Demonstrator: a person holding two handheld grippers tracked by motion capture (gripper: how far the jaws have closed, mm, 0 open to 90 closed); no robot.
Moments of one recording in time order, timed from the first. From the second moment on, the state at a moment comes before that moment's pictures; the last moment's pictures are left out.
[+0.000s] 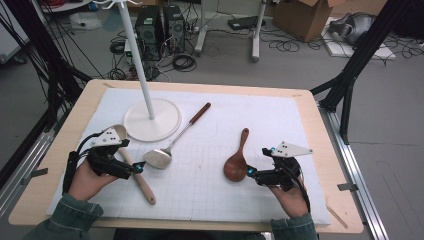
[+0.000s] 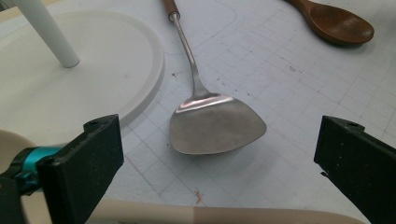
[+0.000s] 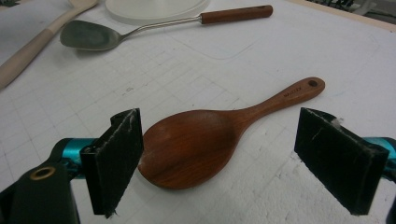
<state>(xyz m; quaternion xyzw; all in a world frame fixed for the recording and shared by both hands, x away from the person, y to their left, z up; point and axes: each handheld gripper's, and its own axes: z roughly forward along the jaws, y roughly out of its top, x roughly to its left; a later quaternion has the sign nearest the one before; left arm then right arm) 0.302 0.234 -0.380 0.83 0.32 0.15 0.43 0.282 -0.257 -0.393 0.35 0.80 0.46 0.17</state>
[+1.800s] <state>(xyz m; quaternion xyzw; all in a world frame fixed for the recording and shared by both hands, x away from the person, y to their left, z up) 0.337 0.193 -0.366 0.84 0.31 0.12 0.44 0.283 -0.252 -0.393 0.35 0.80 0.45 0.17</state>
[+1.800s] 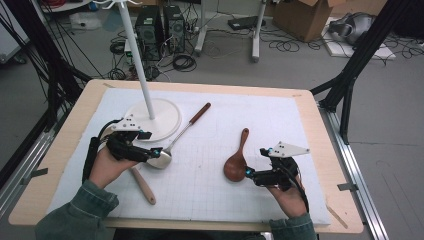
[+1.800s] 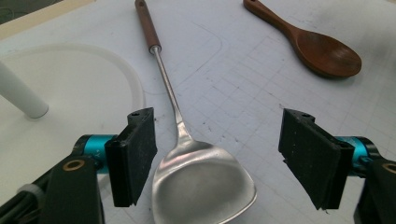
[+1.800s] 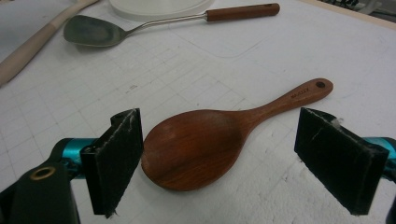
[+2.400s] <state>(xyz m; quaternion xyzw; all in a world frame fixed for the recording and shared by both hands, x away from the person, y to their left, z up) 0.376 0.168 -0.368 0.85 0.31 0.10 0.41 0.285 -0.252 -0.394 0.35 0.80 0.45 0.17</state>
